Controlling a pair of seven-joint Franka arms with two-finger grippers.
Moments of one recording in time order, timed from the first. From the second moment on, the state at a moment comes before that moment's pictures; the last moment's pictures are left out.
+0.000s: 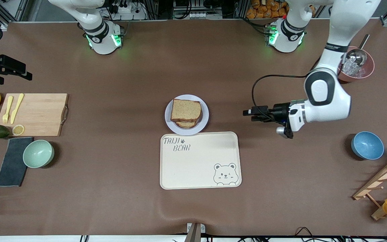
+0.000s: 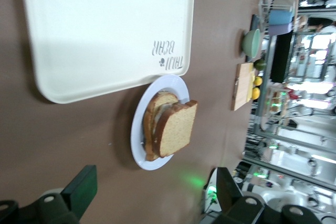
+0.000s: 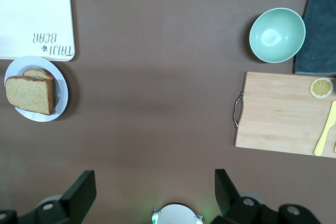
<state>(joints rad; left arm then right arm) -0.11 0.33 -0.13 -2.08 -1.22 2.06 0.58 -0.07 0.08 0.03 -1.36 0.11 1.30 -0.10</state>
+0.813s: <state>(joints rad) -0.28 0.51 -0.13 -2.20 -1.75 2.16 0.95 -0.06 0.04 0.08 -1.42 0.03 1.38 -0.08</state>
